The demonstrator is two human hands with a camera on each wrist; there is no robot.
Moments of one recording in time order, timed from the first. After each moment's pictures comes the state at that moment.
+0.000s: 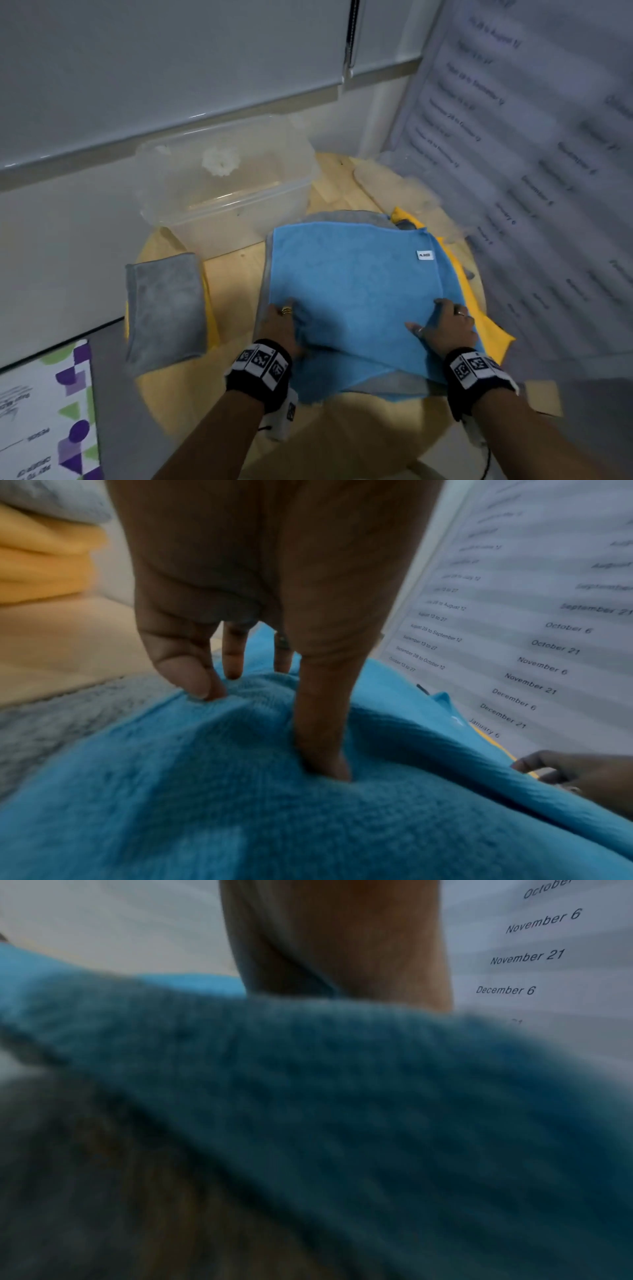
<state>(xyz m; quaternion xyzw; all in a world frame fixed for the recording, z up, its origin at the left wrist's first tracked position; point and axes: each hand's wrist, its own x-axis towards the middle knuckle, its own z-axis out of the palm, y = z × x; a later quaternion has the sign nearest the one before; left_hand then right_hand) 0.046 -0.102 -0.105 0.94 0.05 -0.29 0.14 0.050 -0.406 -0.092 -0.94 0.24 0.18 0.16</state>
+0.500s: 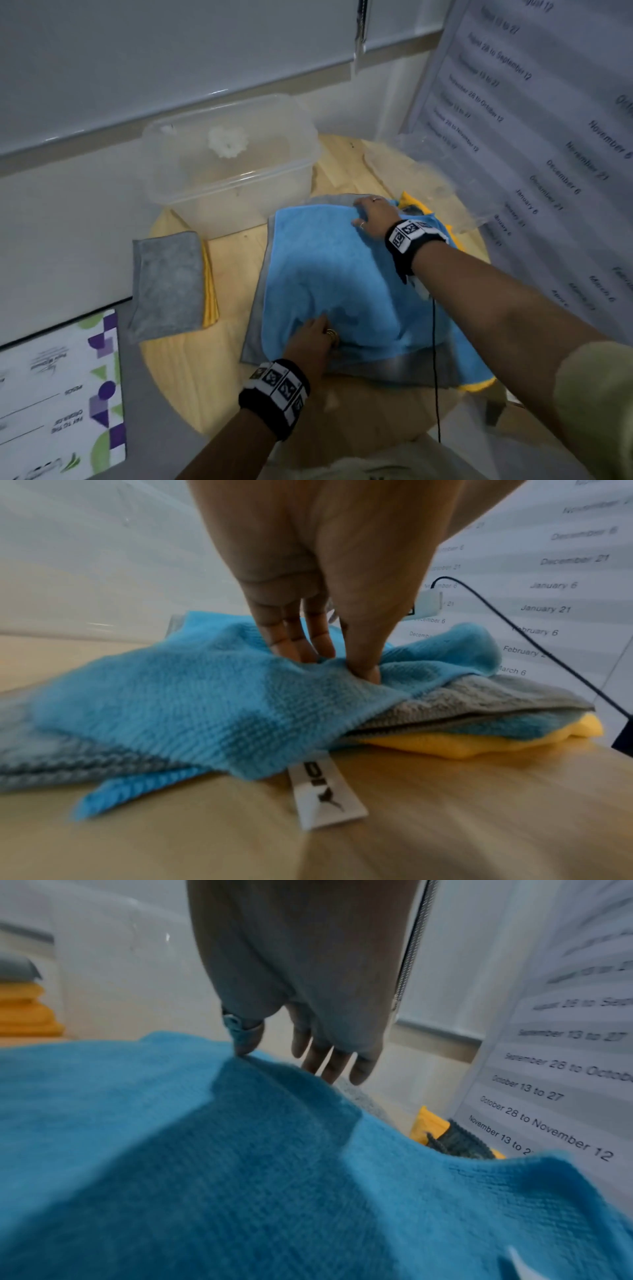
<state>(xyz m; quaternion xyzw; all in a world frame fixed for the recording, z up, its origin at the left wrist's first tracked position) -0.008 -0.164 -0.089 0.95 -0.13 -0.25 0.15 0.232 -0.317 -0.057 -0.96 -0.15 0.16 0.16</state>
